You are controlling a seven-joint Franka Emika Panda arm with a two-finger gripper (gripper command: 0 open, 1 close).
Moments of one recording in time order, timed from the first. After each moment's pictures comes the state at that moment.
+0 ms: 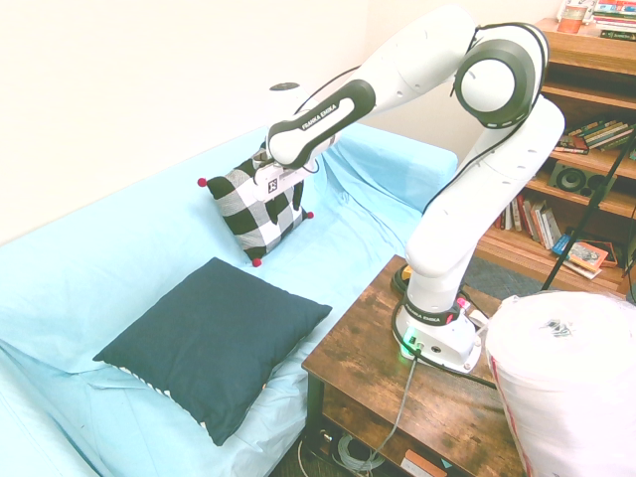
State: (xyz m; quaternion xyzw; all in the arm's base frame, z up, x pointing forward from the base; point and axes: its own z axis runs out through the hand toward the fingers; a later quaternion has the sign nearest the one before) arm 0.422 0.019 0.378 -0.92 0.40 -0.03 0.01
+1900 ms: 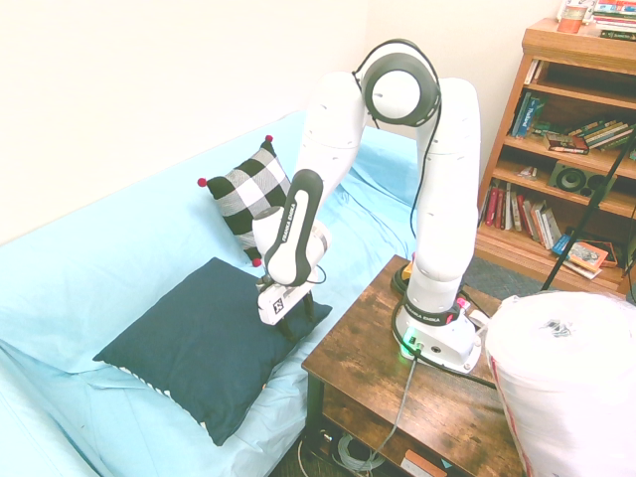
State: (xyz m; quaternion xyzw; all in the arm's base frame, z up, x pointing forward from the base) arm 0.315 0.162 0.129 -0.92 0.37 0.14 -0.04
